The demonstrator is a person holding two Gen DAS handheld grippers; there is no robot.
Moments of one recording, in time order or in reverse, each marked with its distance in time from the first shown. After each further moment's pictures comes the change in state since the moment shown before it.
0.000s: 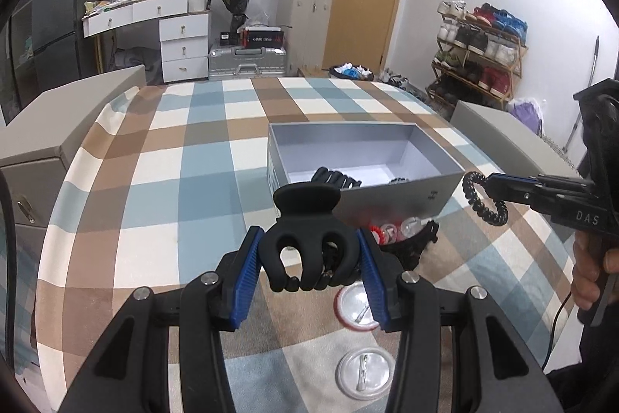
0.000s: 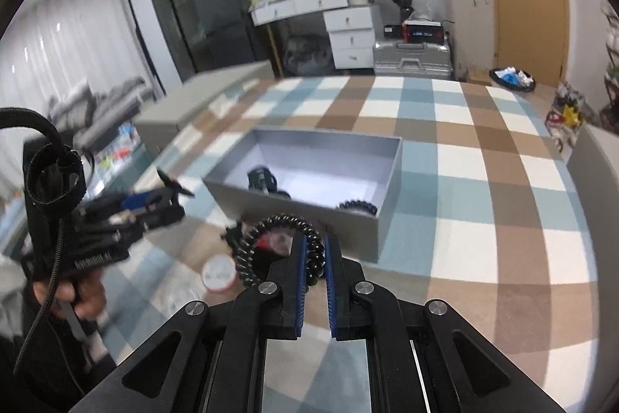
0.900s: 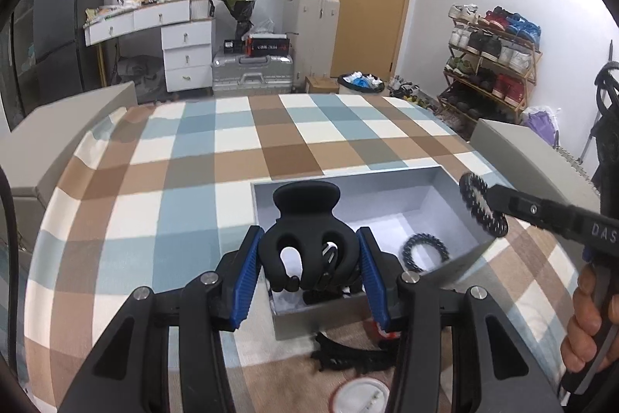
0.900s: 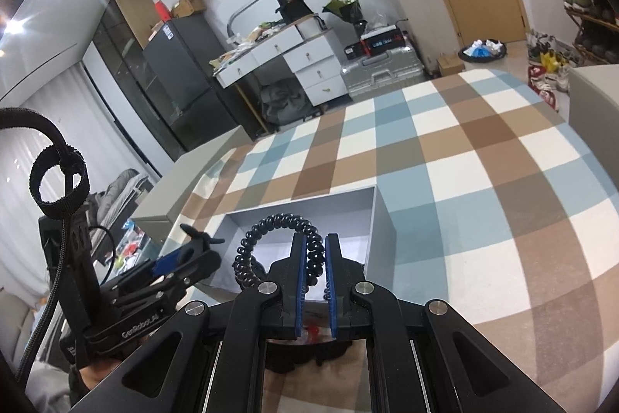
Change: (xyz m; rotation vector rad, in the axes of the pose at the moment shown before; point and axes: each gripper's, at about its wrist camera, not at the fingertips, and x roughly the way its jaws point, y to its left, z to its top) left arm 0.044 -0.009 0.038 0.007 -0.023 0.048; right arm 0.029 -0.033 0.025 0.260 -0.121 0.049
